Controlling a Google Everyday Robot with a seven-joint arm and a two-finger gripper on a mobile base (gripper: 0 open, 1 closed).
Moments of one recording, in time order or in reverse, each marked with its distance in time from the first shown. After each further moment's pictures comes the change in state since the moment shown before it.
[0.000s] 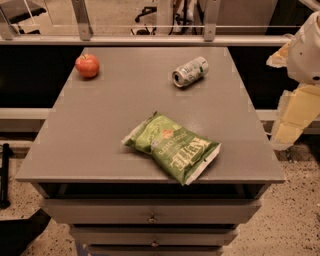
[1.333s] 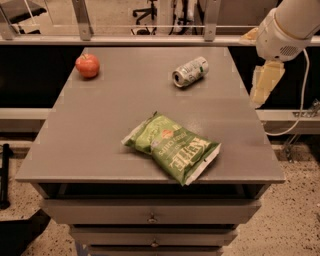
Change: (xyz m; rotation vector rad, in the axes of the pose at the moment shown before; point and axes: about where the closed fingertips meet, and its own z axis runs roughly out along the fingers) arm -0.014 -0.136 0.071 0.089 -0.070 -0.222
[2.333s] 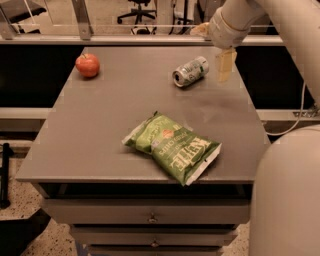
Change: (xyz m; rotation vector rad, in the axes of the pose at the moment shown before) arm -0.058 -0.104 0.088 0.028 -0.076 -0.433
